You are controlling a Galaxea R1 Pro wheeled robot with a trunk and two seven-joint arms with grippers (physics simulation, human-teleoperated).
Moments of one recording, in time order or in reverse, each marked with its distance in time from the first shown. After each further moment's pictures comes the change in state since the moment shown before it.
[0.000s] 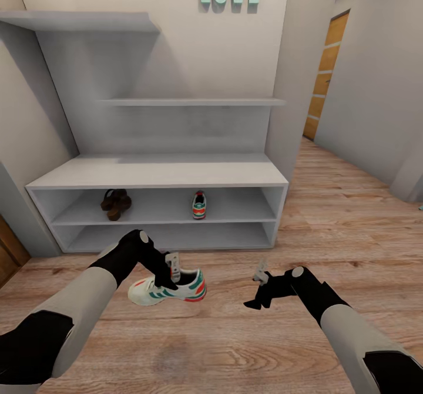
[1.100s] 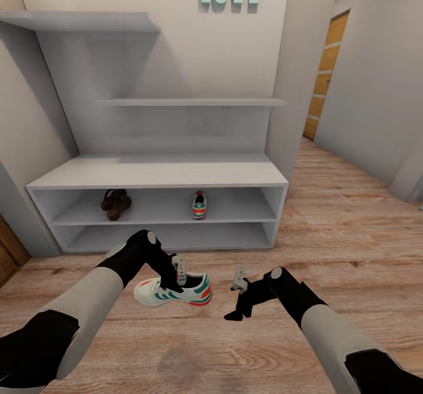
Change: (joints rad) left arm 0.000 -0.032 -0.049 -0.008 0.000 -0.002 -0.015; right arm 0.000 0.098 0.091 0.000 0.000 0.001 0.097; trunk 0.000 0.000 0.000
